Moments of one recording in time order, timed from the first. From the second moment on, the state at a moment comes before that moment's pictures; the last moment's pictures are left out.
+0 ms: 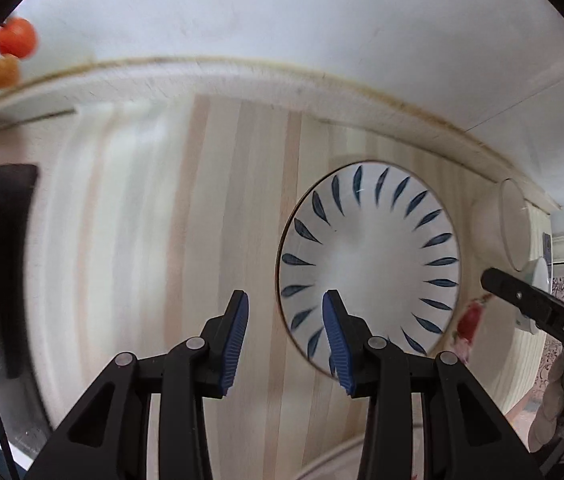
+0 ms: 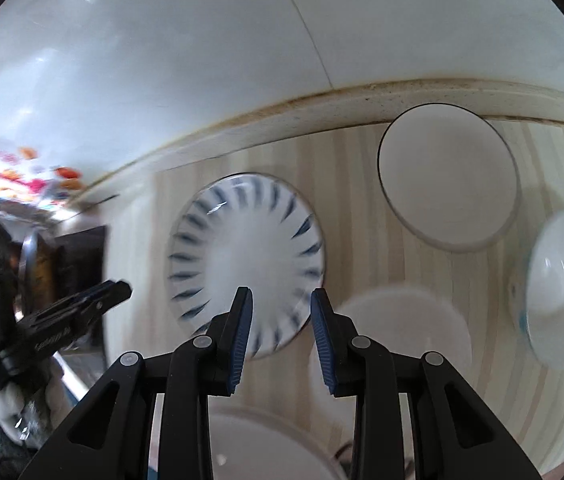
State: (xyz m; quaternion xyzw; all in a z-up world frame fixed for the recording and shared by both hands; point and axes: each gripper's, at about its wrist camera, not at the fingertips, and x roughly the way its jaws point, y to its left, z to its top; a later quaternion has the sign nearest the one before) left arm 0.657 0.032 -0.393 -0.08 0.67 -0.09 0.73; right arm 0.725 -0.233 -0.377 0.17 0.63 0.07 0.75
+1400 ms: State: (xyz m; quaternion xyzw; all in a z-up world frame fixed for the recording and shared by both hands) left arm 0.506 0.025 -0.311 -0.09 0.62 -0.06 0.77; right arm 0.650 -0.224 -0.340 0.09 0.65 0.17 0.74
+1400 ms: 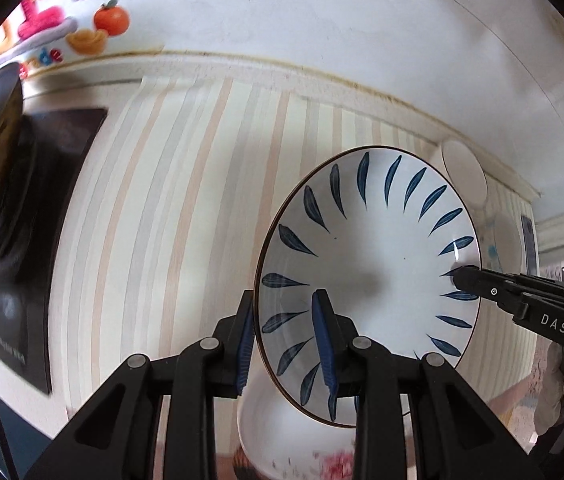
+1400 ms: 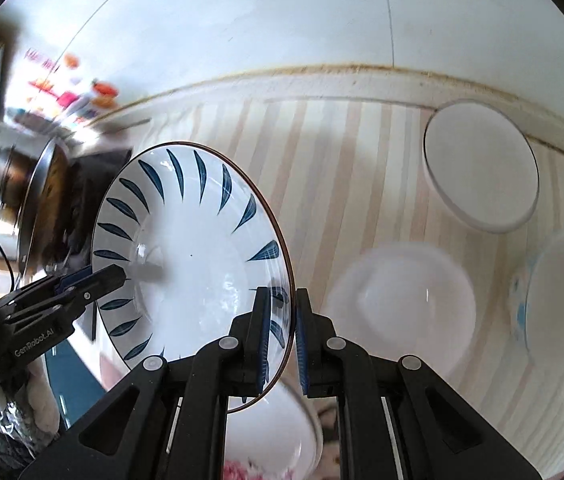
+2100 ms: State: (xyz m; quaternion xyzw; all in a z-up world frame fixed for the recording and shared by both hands) left arm 0.420 0.002 -0.366 -0.06 0.66 -0.08 0.75; right arm 0.485 -0.241 -0.405 0.13 0.69 0.14 0.70
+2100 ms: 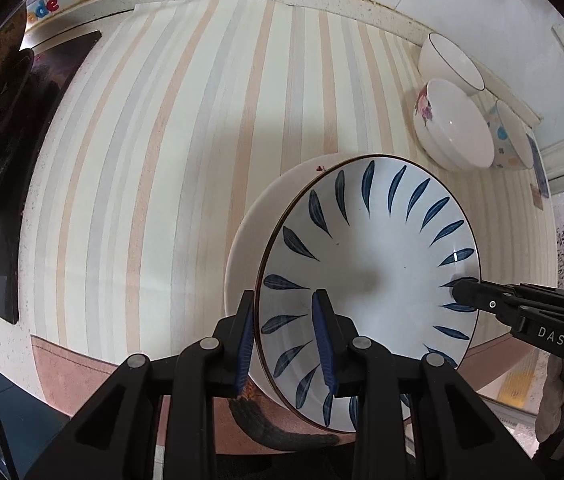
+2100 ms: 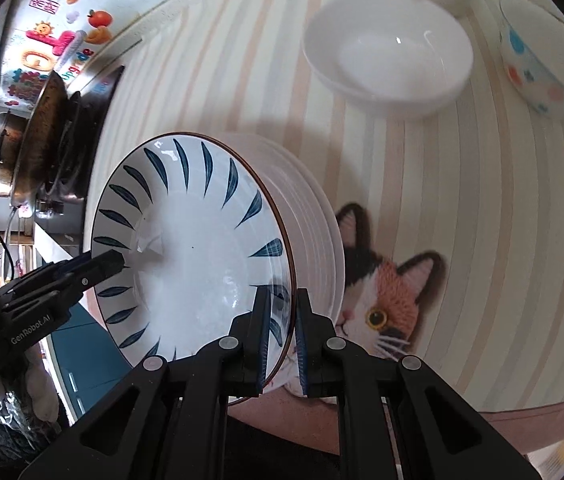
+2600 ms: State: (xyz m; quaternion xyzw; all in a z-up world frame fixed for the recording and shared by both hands) left arm 0.431 -0.006 -0.383 -0.03 0.67 -0.08 0.74; right arm 0.495 -0.242 -0.422 0.14 0.69 0.12 0.70
